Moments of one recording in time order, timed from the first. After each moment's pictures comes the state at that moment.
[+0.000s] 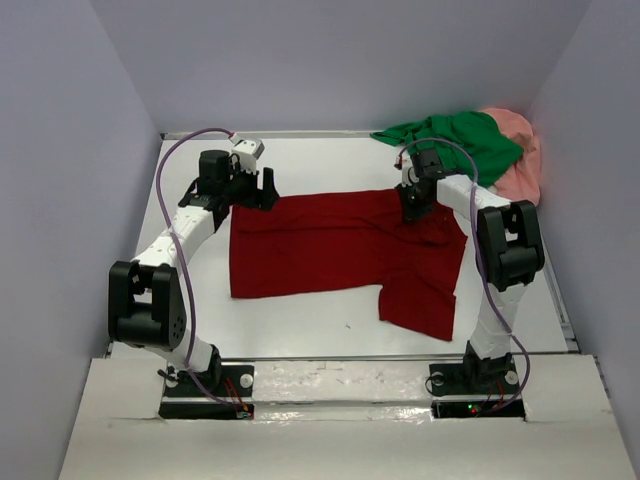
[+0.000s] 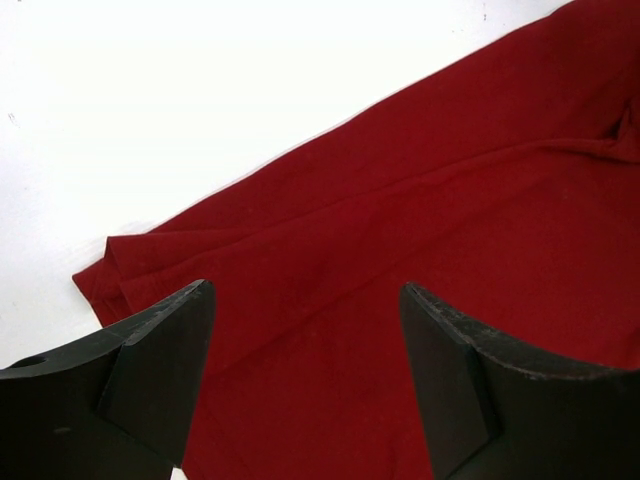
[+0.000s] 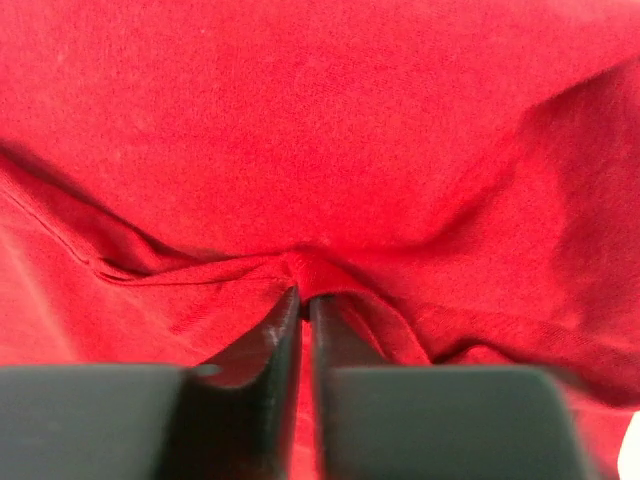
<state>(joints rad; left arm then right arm) -0.16 1.53 1.09 -0.12 0.37 0.03 0.22 1.99 1.45 -0.55 -0.13 -0.06</state>
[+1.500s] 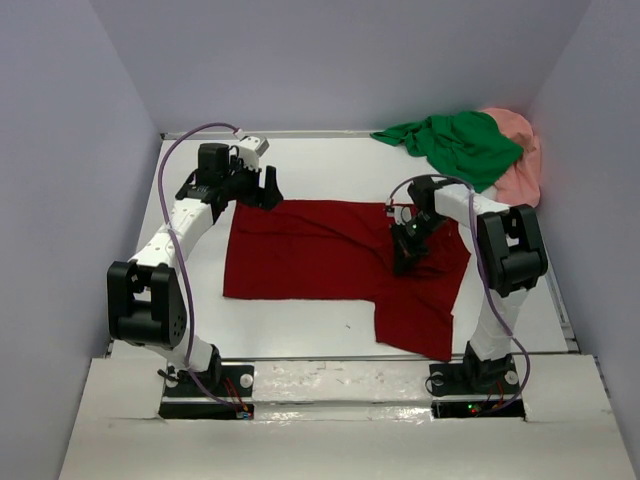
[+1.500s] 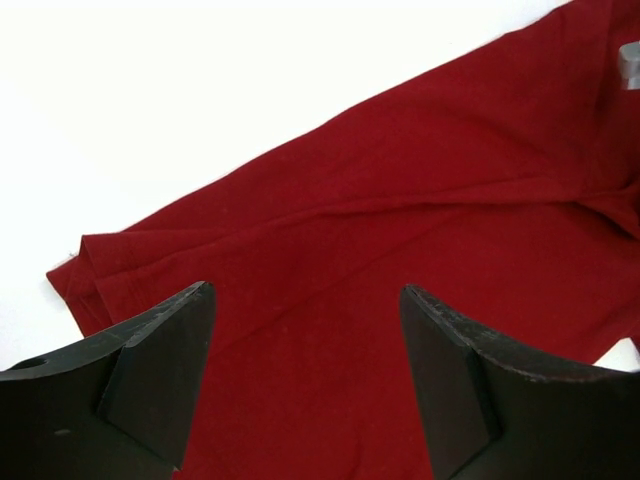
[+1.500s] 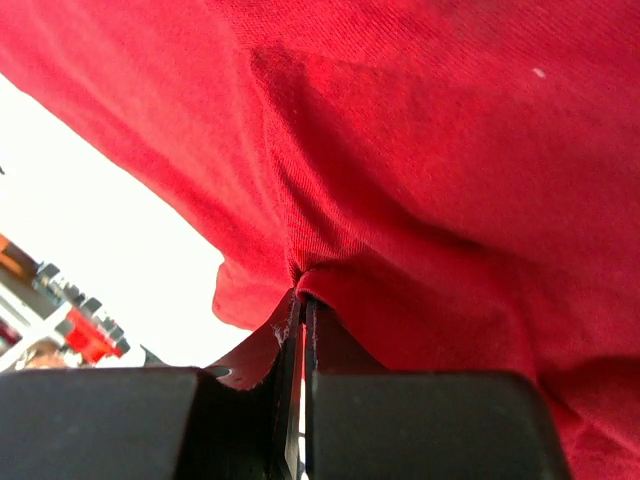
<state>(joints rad) -0.16 1.54 1.18 -0.27 0.48 0.07 0.24 1.94 1.33 -1.02 -0.56 -0.11</state>
